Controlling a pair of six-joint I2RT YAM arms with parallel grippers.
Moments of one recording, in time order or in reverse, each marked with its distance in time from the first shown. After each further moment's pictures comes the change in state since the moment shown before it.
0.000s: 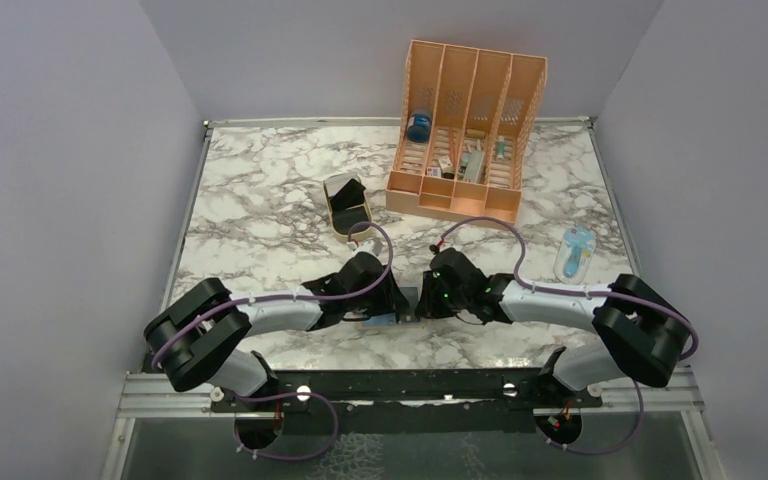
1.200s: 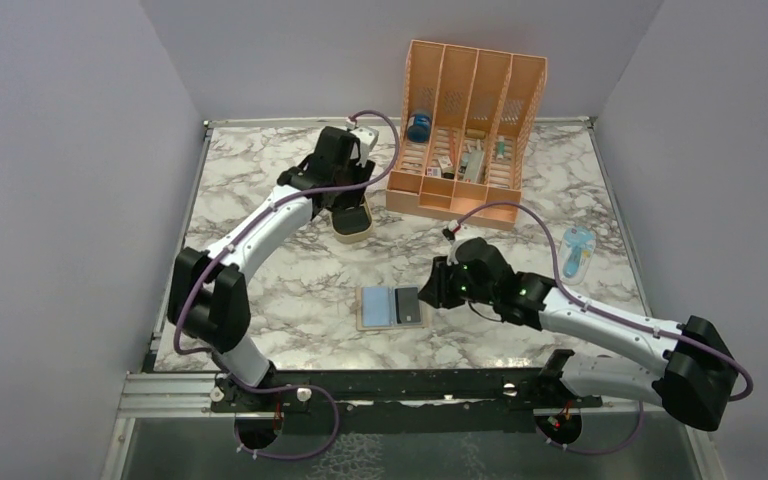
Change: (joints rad) left arm 0.405 0.163 0.818 -0.645 -0.148 0.994; right arm 0.000 -0.315 0.034 -0.129 -0.002 -0.108
